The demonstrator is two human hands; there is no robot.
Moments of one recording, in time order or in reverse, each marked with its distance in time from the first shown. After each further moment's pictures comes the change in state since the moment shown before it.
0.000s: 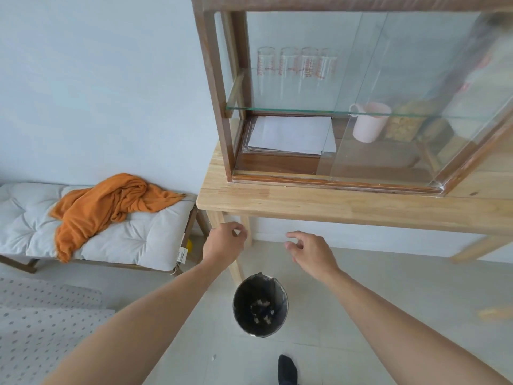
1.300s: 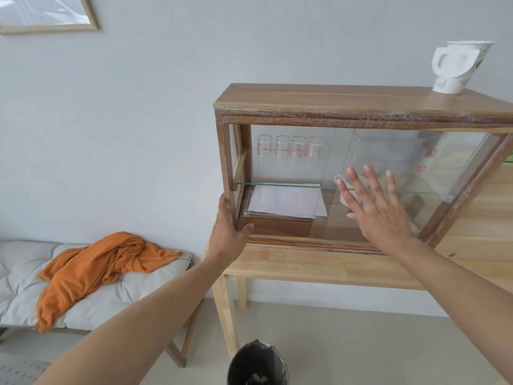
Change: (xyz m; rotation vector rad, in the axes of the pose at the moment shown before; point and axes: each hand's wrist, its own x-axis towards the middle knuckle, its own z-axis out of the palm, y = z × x) left_hand 0.068 0.097 -0.092 -0.296 0.202 0.312; right_hand 0.060 -0.048 -0.252 -1.191 0.848 -0.643
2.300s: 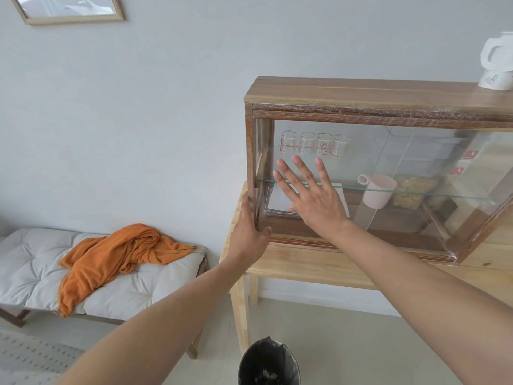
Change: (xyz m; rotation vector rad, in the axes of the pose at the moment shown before) left_hand -0.008 0.002 -0.003 0.040 0.004 0.065; right_hand 0.116 -0.147 -0.012 -0.021 0.058 -0.193
